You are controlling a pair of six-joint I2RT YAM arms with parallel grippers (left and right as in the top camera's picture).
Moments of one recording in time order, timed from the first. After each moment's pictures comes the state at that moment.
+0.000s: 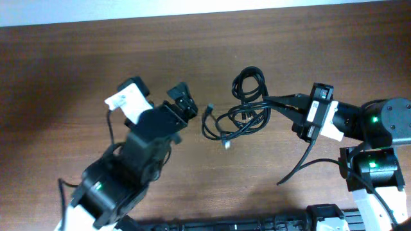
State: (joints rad) left arm -0.73 1.01 1.19 -0.67 -0.52 -0.97; right arm -0.01 0.88 0.88 0.22 -1.24 -0.34
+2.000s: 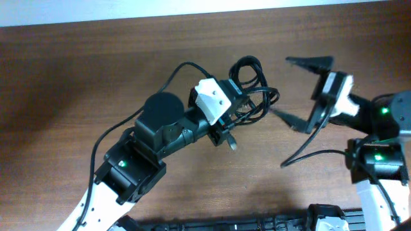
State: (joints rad) left arm -0.74 1.13 1.19 -0.26 0.30 0.10; right arm -0.17 0.92 0.89 0.24 -1.21 -0.08
